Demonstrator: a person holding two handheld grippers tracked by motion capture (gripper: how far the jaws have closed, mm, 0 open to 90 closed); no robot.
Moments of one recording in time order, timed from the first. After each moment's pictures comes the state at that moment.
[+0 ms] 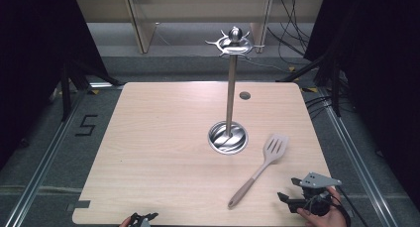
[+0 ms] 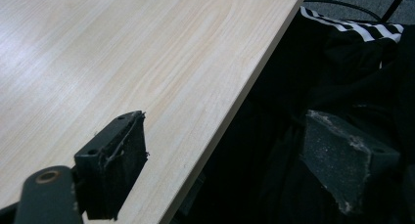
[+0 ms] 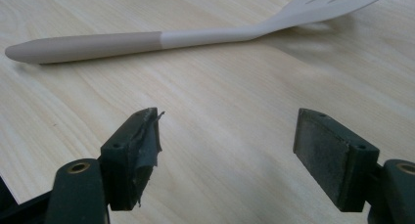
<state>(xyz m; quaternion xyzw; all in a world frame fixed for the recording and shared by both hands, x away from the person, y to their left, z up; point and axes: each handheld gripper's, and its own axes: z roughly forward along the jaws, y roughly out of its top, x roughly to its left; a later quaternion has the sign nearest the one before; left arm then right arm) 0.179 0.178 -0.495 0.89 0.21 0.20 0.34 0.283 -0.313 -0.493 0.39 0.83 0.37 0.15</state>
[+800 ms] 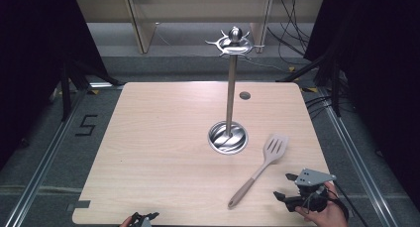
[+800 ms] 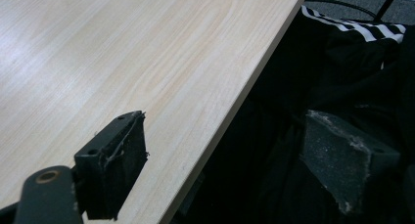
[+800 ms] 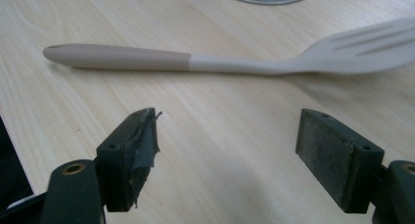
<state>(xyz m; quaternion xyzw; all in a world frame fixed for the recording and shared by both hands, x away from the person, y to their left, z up) 0.181 0.177 -0.496 0.89 0.21 0.20 0.34 0.293 -0.300 -0.477 0.32 0.86 0.36 0.15</state>
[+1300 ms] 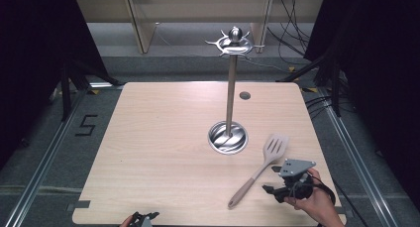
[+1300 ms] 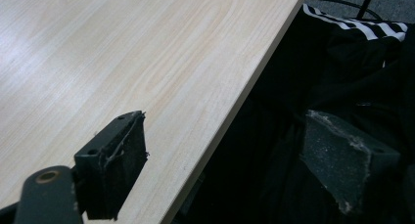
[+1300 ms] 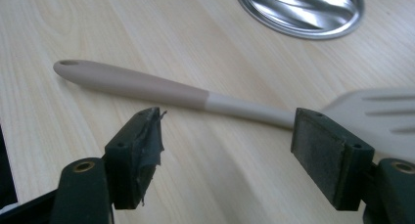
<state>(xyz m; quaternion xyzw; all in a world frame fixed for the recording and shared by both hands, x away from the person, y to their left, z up) 0.182 0.176 -0.498 0.89 0.21 0.19 0.34 0.322 -0.267 -0.465 0.25 0.90 0.34 0.14</state>
